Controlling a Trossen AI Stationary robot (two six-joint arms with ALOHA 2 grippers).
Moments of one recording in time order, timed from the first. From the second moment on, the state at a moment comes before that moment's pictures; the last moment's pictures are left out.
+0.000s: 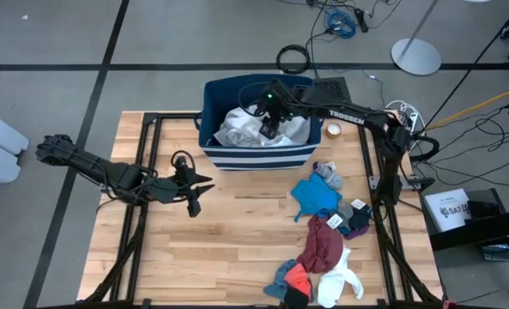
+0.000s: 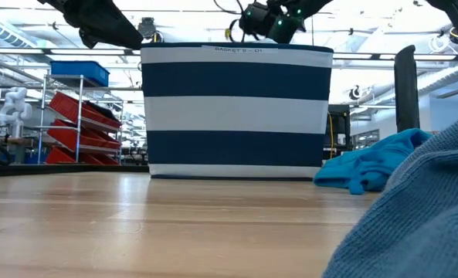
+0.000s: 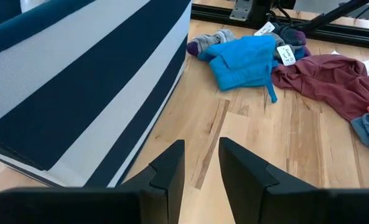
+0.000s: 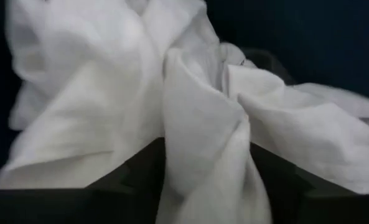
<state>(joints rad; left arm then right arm) -0.35 0.91 0.71 -0.37 -0.59 -0.38 -0.47 1.89 1.78 -0.82 0.10 -0.07</state>
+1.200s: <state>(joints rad) -0.35 0.91 0.71 -0.35 -0.57 -0.39 -0.29 1.53 1.77 -1.17 0.06 -0.01</state>
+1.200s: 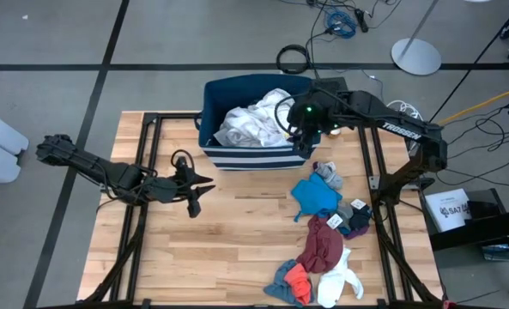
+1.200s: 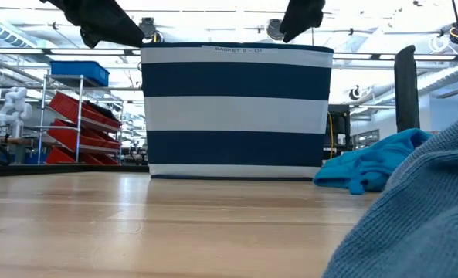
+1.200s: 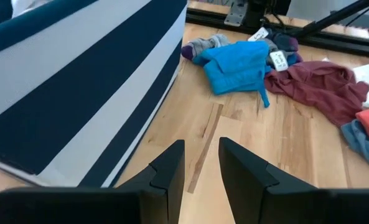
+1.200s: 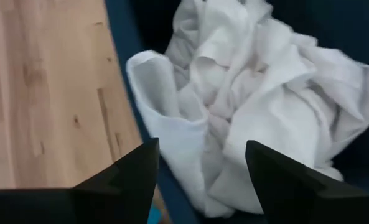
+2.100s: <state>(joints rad) -0.35 0.91 0.71 -0.33 -0.55 -0.36 -0.27 1.64 1.77 -1.07 0.05 -0.12</state>
